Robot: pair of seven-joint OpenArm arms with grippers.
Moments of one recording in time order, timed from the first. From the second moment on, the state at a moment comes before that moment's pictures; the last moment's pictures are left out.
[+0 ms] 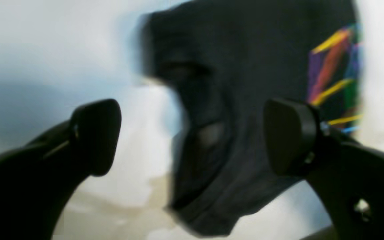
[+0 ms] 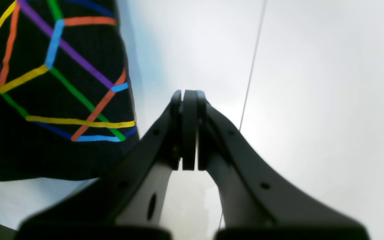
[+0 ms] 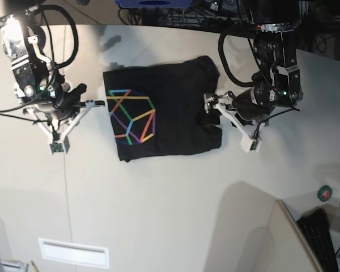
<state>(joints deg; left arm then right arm) 6.4 -4.4 -12.8 86.9 -26.1 -22.7 54.3 -8.9 18.6 -14.6 101.2 16.2 -13.1 -55.4</state>
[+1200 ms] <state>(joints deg) -0.3 -5.4 -6.7 62.9 -33.6 -23.8 46.7 -8.8 18.6 -11.1 96.8 16.4 -12.5 -55.2</state>
